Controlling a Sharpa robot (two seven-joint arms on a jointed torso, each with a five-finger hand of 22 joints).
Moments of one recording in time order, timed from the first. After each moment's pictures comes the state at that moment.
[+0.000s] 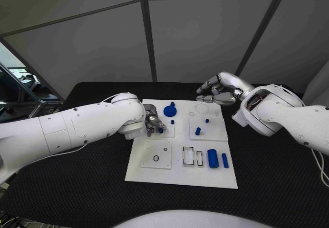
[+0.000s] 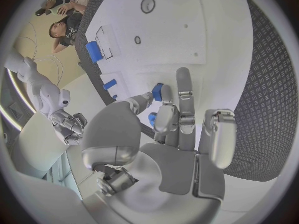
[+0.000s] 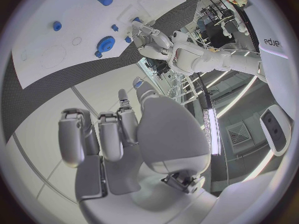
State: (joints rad) left arm 1.22 -0.65 -0.04 1.41 -1.03 0.06 -0.67; left_hand 0.96 -0.12 0.61 0.16 0.06 0.95 0.05 0.56 0.80 1.39 -0.02 1.29 1.26 1.45 -0.06 0.26 0.68 -0.01 1.47 0.06 1.55 1.31; right arm 1.24 -0.83 0.04 1.56 -1.16 -0.33 -0.02; right_hand 1.37 -0.03 0.09 0.13 0.30 0.98 0.15 0.13 0.08 1.41 0.07 1.36 1.31 1.46 0.00 1.53 1.31 0.02 1.47 0.11 1.49 1.31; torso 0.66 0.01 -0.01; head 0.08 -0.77
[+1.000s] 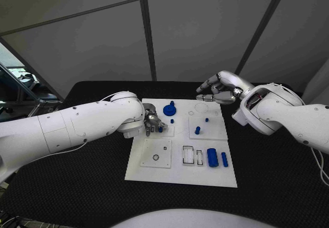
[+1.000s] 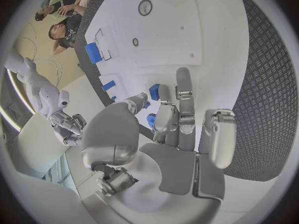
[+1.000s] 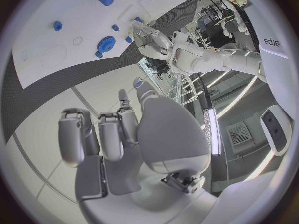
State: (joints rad) left arm 1.22 -0.65 -0.04 1.40 -1.03 0.09 -0.67; left_hand 0.92 -0.14 0.46 0.20 0.06 0.96 0.05 0.57 0.81 1.39 -0.02 1.29 1.26 1.45 -0.06 0.26 0.68 -0.01 1.47 0.06 1.55 1.31; right arm 1.24 -0.83 0.04 1.56 -1.16 -0.33 -0.02; right_hand 1.36 -0.03 0.09 0.13 0.30 0.98 0.15 0.13 0.08 1.41 0.07 1.36 1.31 1.46 0.00 1.53 1.31 0.02 1.47 0.11 1.49 1.31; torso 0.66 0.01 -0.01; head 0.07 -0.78
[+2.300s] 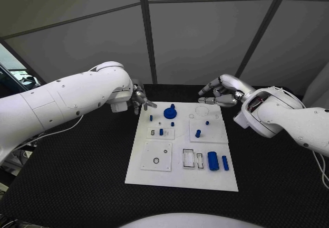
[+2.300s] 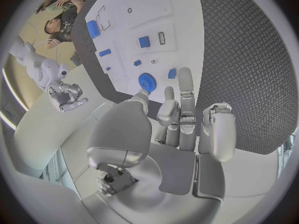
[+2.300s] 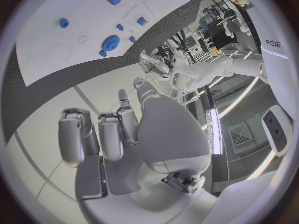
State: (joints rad) left arm 1.34 -0.63 0.04 1.21 -1.03 0.26 -0.67; left_hand 1.14 -0.03 0.06 0.28 0.06 0.90 0.09 0.47 0.71 1.32 0.02 1.22 1.18 1.45 -0.04 0.24 0.69 0.05 1.47 0.06 1.43 1.31; right arm 1.24 -0.82 0.04 1.53 -1.16 -0.33 -0.02; right_hand 1.36 -0.04 0.08 0.14 0.30 0.98 0.15 0.13 0.08 1.41 0.07 1.36 1.31 1.46 0.00 1.53 1.31 0.02 1.47 0.11 1.49 1.31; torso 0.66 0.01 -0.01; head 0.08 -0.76
